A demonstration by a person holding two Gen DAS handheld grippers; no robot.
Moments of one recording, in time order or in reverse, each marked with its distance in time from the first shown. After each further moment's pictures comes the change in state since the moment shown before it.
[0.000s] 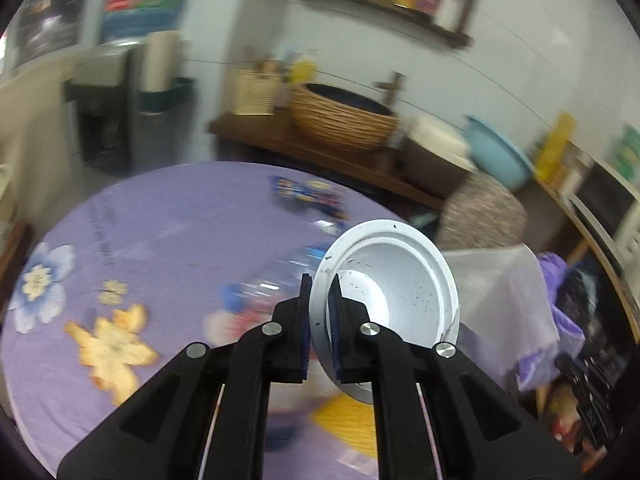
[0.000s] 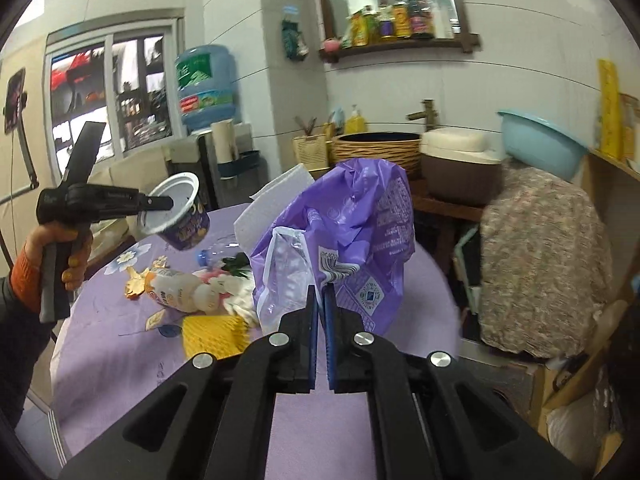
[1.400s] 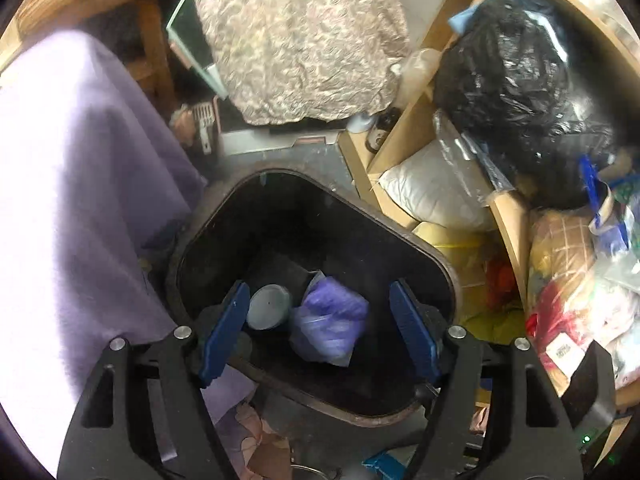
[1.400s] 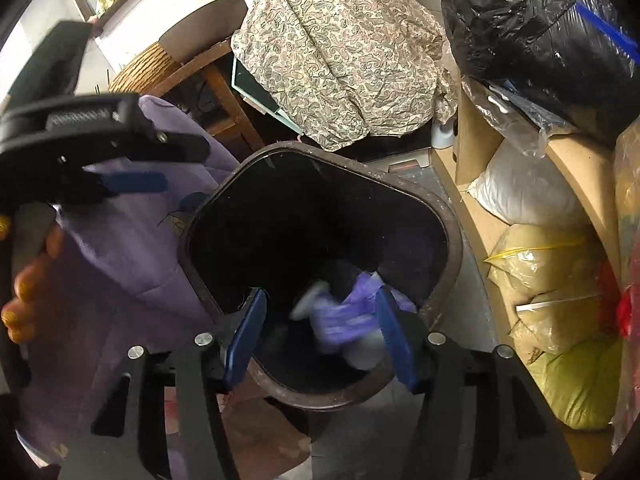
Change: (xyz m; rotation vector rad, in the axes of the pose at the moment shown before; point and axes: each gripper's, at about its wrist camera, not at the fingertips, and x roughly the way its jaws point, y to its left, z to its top) left arm 0.234 -0.364 -0.224 0.386 0.560 -0.211; right arm -0.031 -0.197 -0.266 0.565 0.318 -0.356
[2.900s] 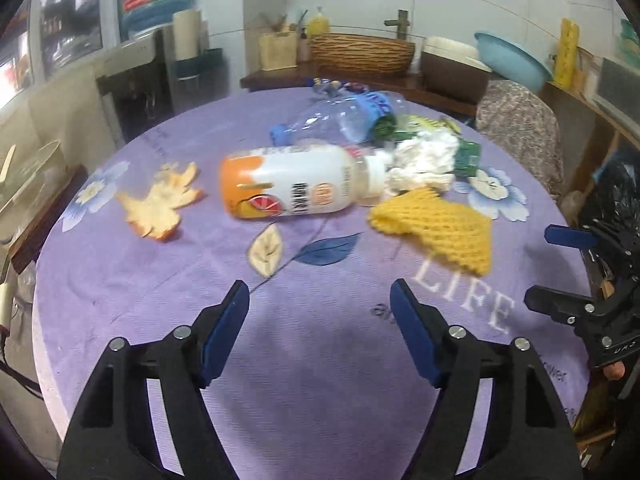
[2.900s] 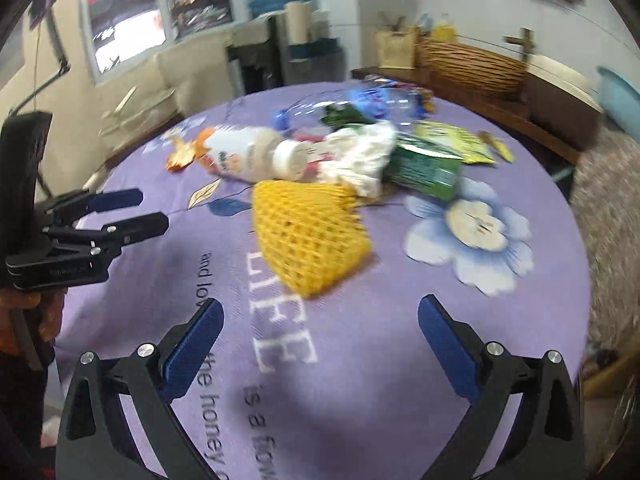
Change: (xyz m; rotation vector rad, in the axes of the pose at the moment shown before) left arm -0.282 0.292 -0.242 -0.347 -0.407 0.467; right arm -0.024 0.377 0.013 -0.858 0.080 0.422
